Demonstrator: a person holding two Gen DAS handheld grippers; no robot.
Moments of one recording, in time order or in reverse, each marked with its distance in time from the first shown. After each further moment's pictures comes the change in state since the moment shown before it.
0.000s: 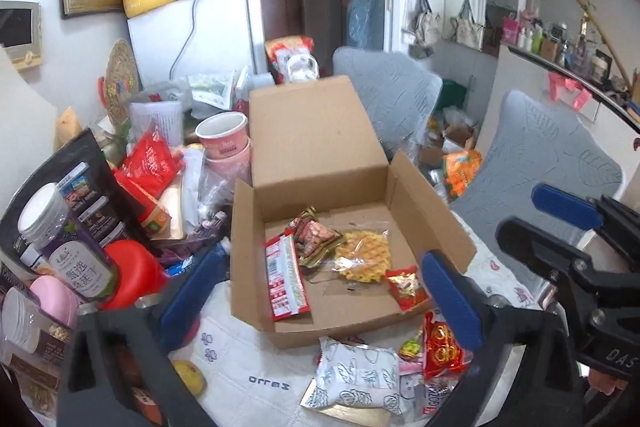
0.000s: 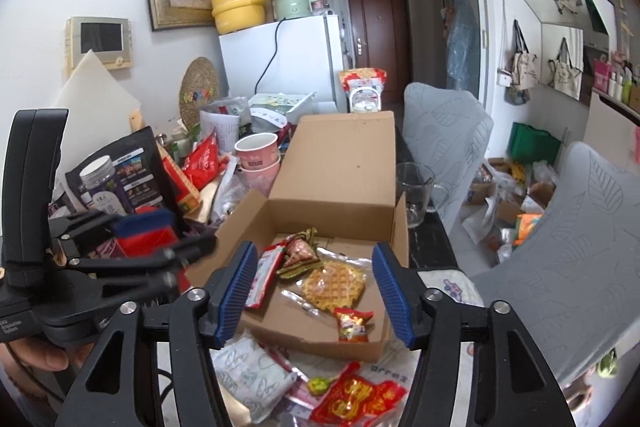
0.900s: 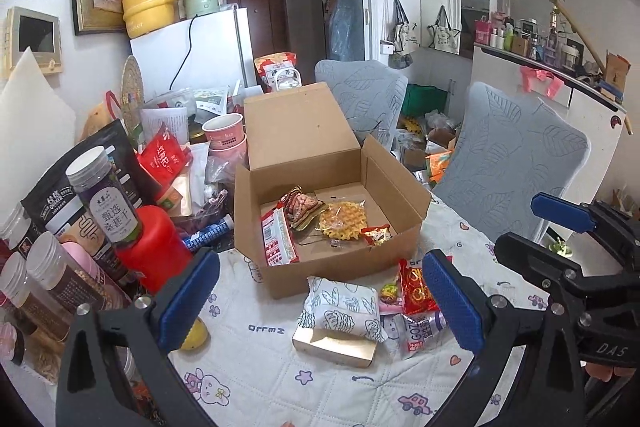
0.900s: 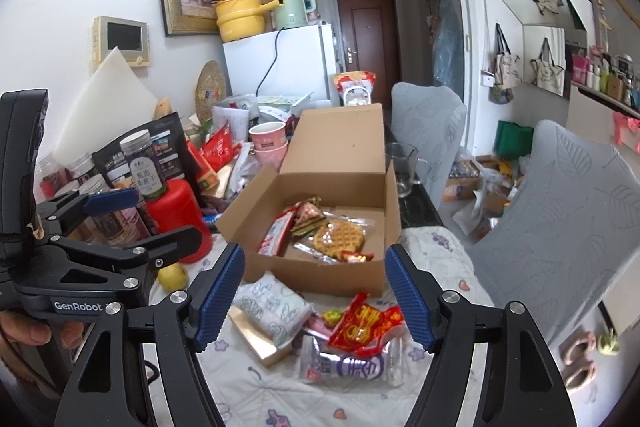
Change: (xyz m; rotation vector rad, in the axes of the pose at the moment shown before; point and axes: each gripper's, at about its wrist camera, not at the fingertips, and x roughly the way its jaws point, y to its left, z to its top) left arm -0.080 -0.011 -0.066 0.068 -0.055 -0.046; right arm -0.077 0.025 -0.071 0.020 -0.034 -0.035
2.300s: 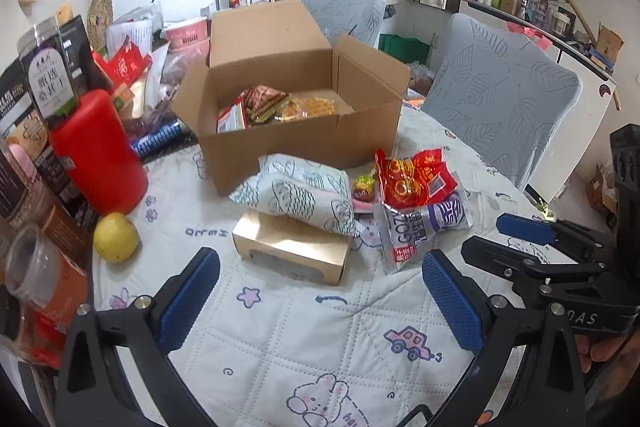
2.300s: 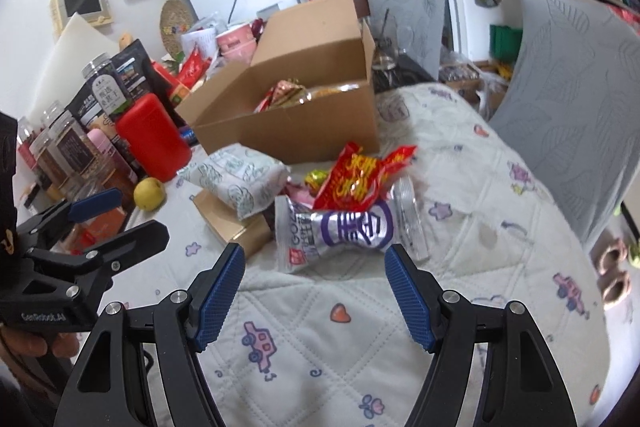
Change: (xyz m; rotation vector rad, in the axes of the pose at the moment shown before) left arm 0.057 -0.022 -0.106 -0.036 0.181 -0.102; right arm 0.055 -0.042 -0.125 0.222 0.258 0.054
